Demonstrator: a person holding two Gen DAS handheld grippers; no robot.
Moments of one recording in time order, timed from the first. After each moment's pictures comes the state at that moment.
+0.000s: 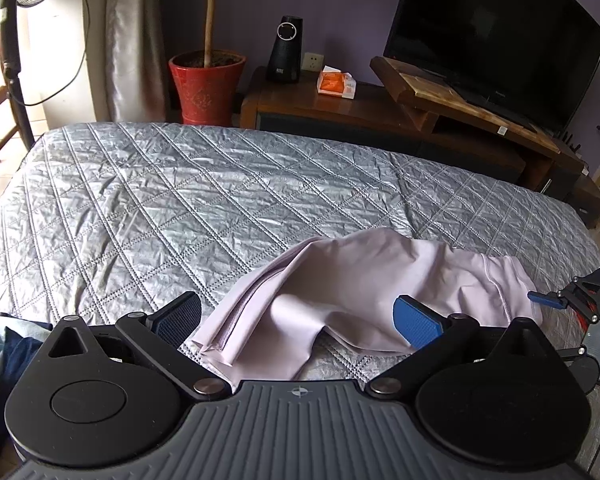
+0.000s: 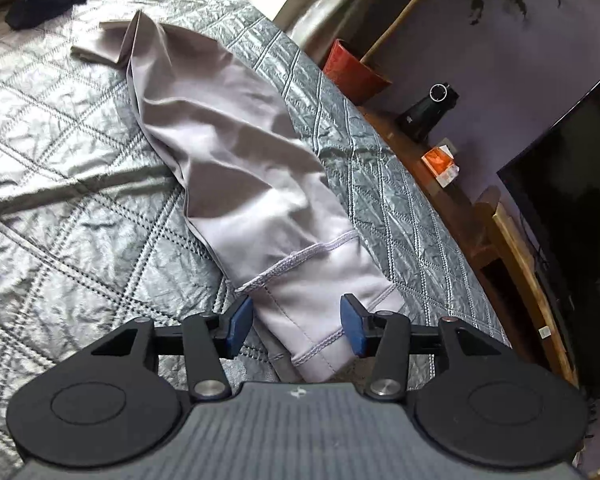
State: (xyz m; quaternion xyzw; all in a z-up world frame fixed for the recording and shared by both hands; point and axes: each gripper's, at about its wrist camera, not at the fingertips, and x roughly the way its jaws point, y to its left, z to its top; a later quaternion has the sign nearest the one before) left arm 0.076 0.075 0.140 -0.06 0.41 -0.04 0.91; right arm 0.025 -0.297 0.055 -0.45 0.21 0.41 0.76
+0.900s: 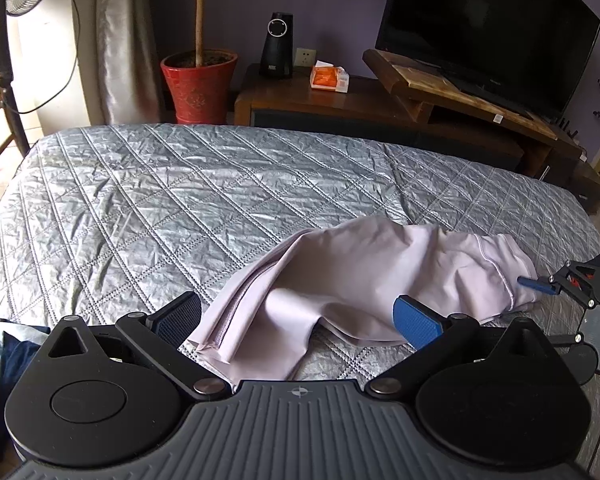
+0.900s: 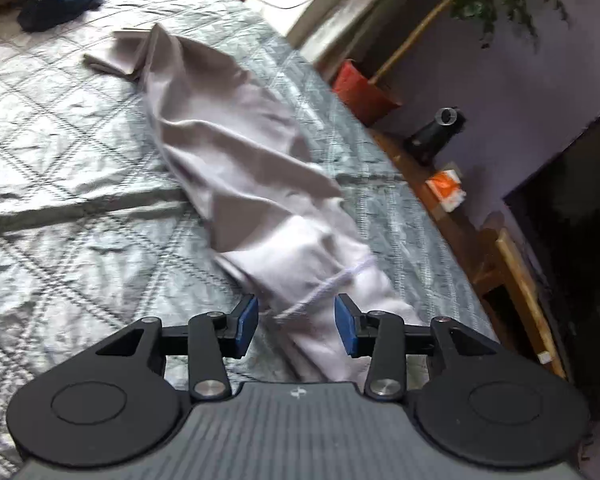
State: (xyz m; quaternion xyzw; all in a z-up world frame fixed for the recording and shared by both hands) left arm 0.075 0.066 0.136 -0.04 0.42 -0.05 0.91; right arm 0.013 -0.293 0.059 -0.45 0.18 0.42 0.77
